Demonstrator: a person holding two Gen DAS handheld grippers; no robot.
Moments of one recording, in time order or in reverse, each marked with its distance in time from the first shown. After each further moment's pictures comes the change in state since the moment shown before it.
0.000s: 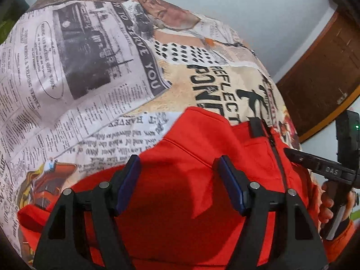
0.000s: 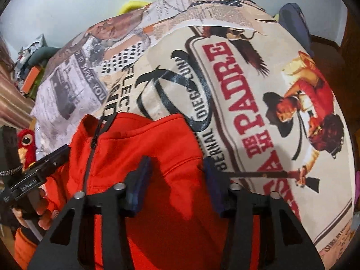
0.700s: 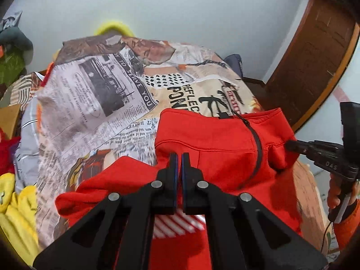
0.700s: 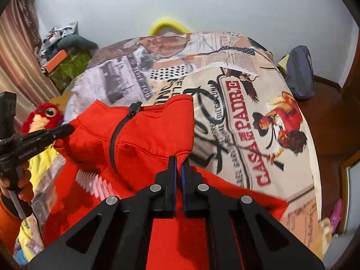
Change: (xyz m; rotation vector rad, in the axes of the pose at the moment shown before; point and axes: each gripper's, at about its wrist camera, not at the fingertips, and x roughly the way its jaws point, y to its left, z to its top) left arm -0.156 -0.055 -0.040 0.145 -0.094 0.065; right arm -0.114 0.055 -0.057 -0.194 -0.123 -0.014
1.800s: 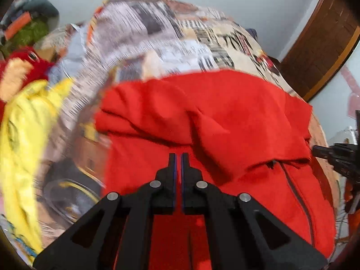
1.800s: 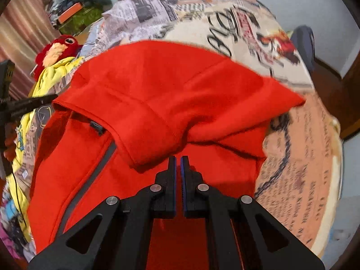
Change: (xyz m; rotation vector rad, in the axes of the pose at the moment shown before) left arm -0.102 0.014 -0.190 -0.061 0.124 0.127; right arm -0.057 0.050 -0.187 -0.113 0.191 -0.024
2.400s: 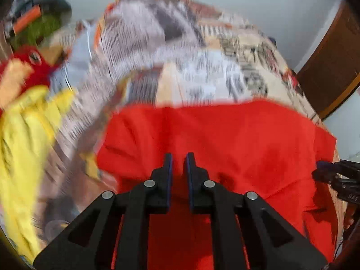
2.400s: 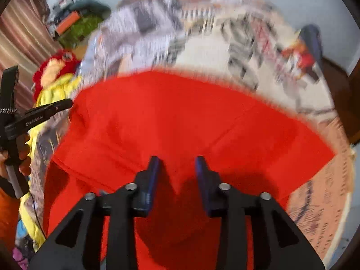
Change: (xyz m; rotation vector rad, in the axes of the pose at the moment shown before) left arm 0.074 0.025 0.046 -0.090 0.048 0.040; right arm 0.056 0.013 0.062 0.056 0.051 0.074
